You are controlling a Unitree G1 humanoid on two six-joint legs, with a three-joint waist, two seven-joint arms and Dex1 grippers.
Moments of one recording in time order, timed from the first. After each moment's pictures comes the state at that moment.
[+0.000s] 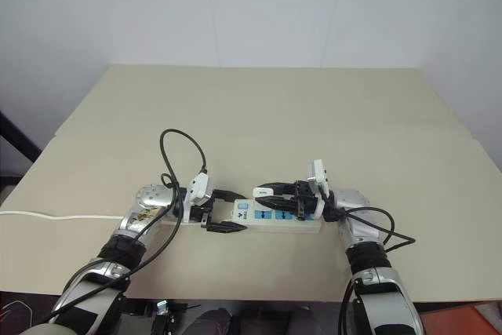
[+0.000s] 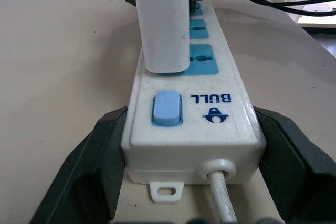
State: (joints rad) left arm -0.59 0.36 -0.19 0.55 -0.20 -0.13 -1.41; right arm -0.56 -0.31 0.02 0.55 0.43 -0.11 1.48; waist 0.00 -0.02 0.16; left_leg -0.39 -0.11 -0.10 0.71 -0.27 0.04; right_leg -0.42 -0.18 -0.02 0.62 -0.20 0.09
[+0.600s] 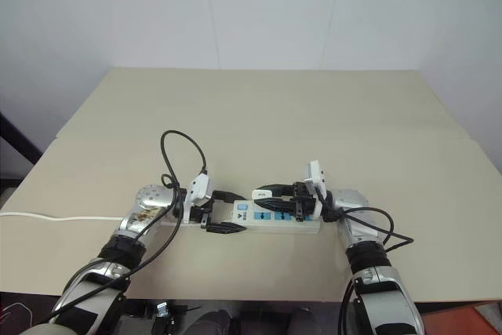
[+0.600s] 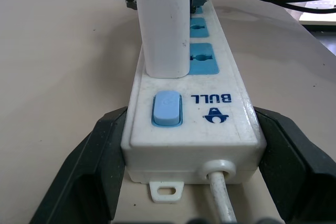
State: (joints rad) left arm -0.59 0.36 -0.19 0.56 -0.20 -0.13 -1.41; right arm -0.56 -0.32 0.05 0.57 0.42 -0.10 1.46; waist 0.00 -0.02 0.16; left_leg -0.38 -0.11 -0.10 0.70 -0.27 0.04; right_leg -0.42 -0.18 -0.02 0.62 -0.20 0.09
